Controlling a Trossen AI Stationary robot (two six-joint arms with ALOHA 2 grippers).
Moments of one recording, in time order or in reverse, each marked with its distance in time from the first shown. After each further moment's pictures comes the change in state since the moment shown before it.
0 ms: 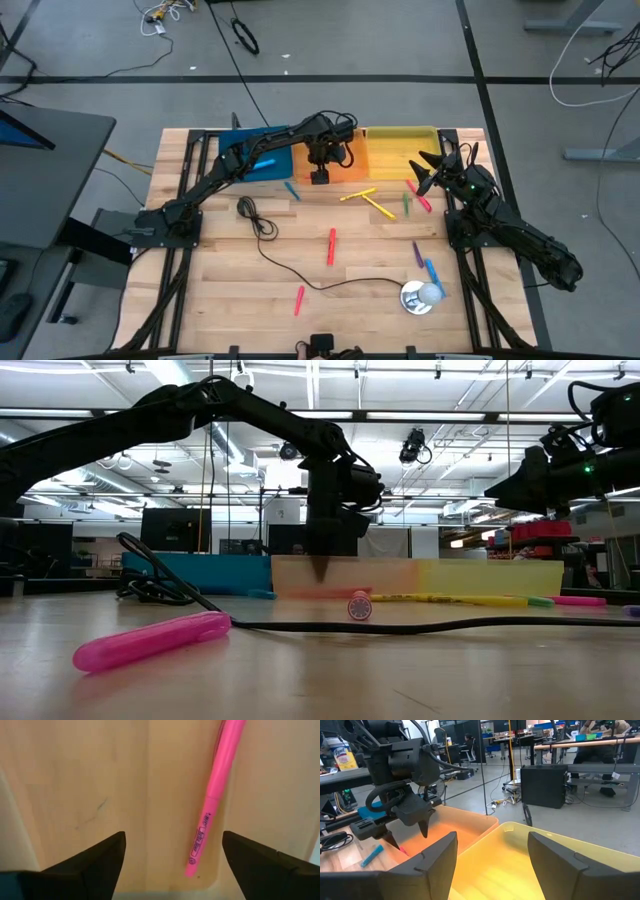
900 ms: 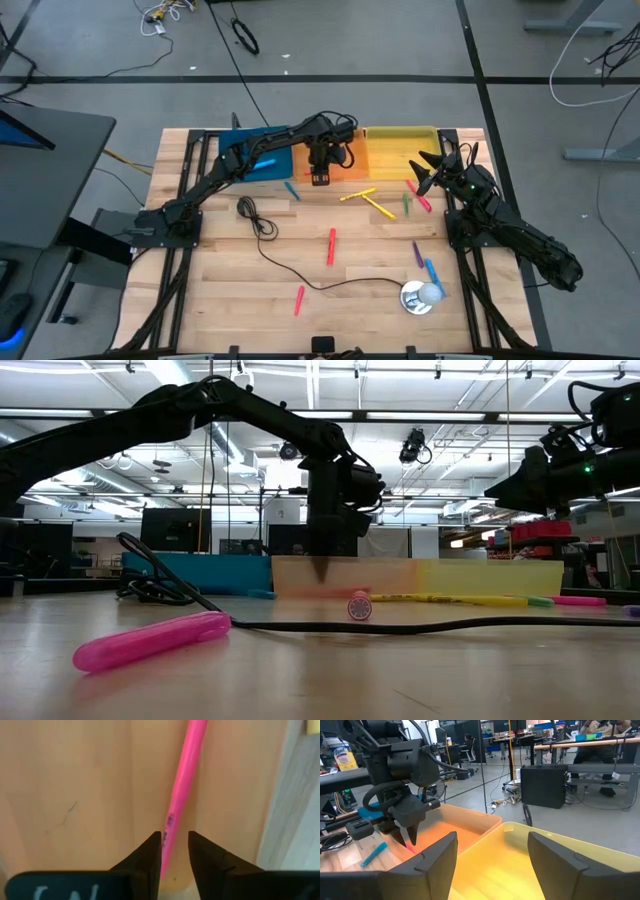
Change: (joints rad) left arm 0.000 0.001 0.000 -0.008 0.043 0.011; right arm 0.000 0.000 0.000 0.000 0.000 0.000
